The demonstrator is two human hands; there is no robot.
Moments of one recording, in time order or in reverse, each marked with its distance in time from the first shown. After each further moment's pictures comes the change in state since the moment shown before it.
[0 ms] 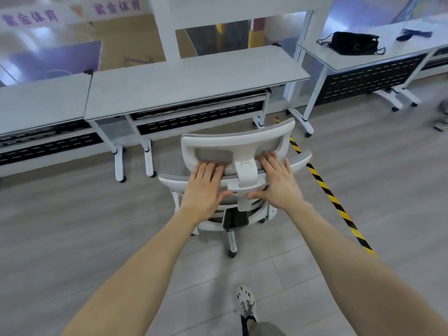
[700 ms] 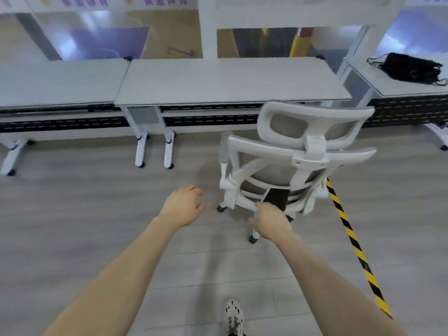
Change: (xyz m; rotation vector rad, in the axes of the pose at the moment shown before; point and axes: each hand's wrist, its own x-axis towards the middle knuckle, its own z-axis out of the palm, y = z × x) left_hand -0.001 -0.050 -0.007 -0.290 -0.403 -0.432; right_hand 0.032 -0.016 0.041 0.019 -0.464 0.146
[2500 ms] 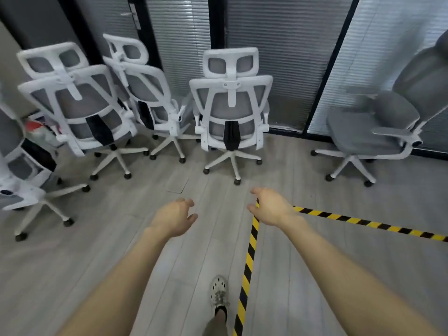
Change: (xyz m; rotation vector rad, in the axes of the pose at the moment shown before) left_hand -1.504 -1.058 0.187 -0.549 0.378 -1.888; right_hand -0.949 -1.425 0.934 -0.754 -0.589 -1.869
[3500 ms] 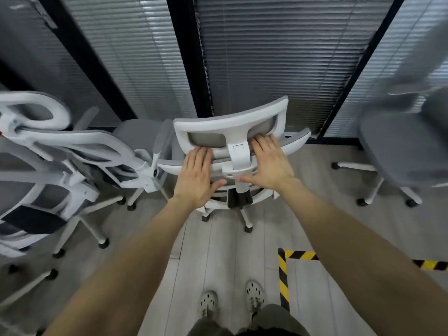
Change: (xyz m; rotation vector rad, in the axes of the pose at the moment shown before) left_hand 0.712 -0.009 -0.235 0.220 0.452 0.391; right_hand 0.700 0.038 -0.213 -0.166 0.372 -0.070
